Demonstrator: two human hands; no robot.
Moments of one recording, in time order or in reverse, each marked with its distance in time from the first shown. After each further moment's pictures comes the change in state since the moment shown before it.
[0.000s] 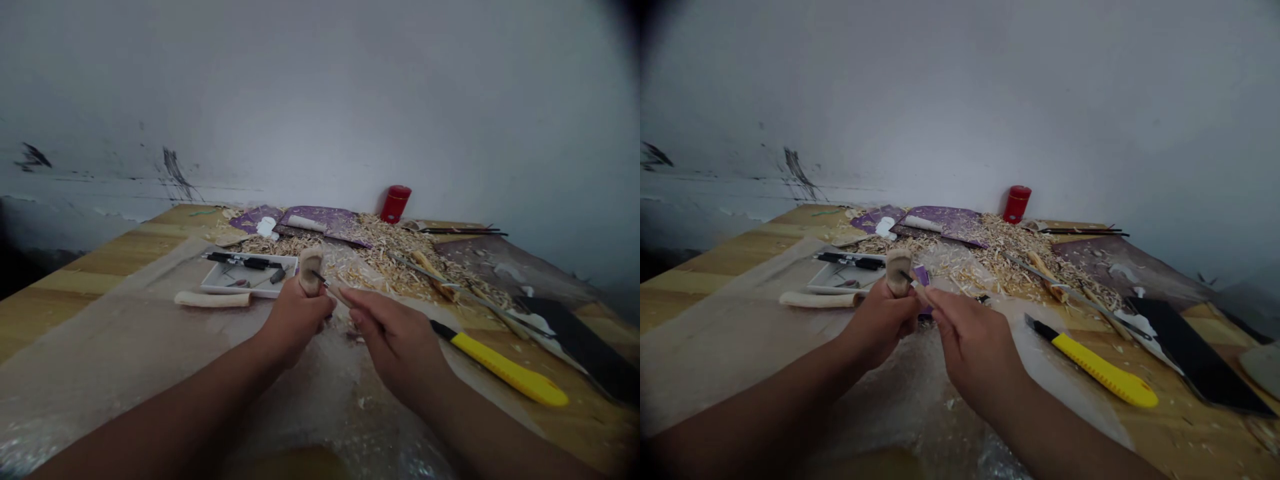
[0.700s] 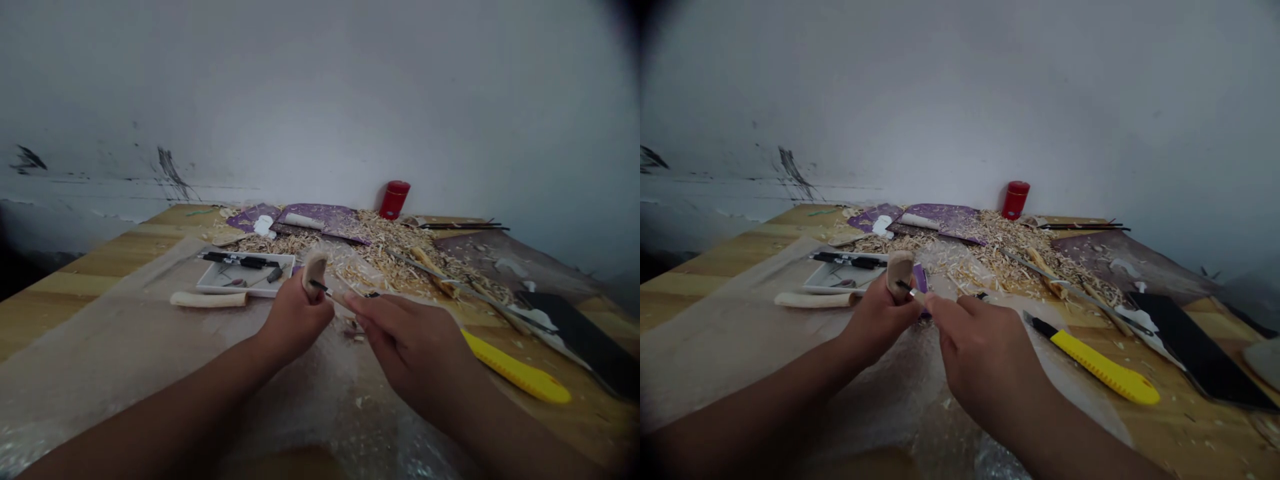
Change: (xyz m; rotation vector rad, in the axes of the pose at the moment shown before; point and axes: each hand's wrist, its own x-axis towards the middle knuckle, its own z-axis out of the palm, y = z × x) left_hand 0.003 -0.001 -0.005 0.588 0.123 0.211; right_hand -0.001 -0.005 -0.022 -0.174 -0.069 -0.044
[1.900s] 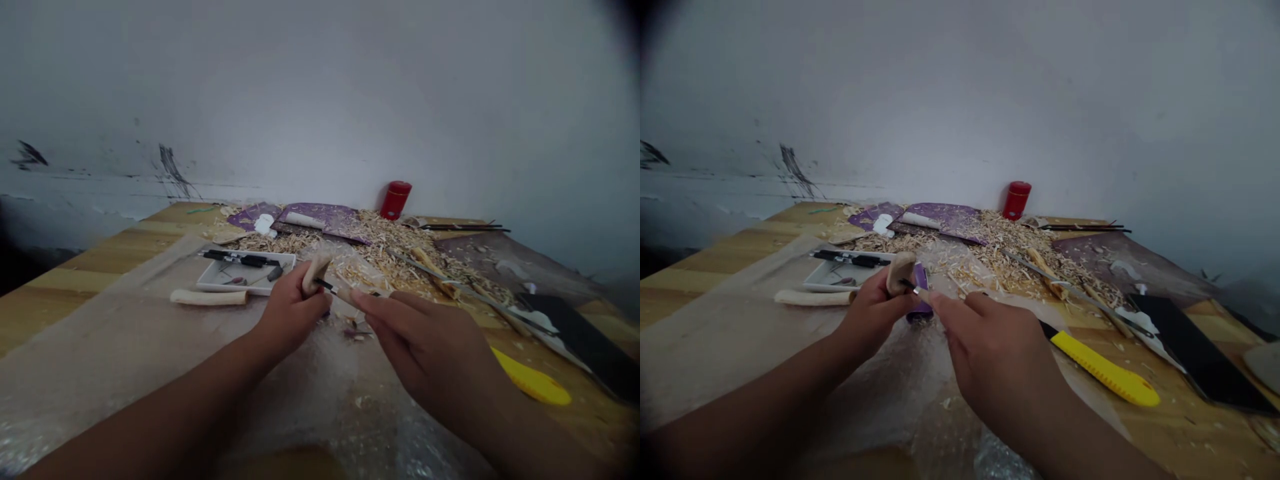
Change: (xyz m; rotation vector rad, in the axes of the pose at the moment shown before) left_hand 0.000 -0.003 -0.006 -0.247 -0.065 0.080; right_hand -0.001 0.001 -0.014 -0.095 -0.062 -0.002
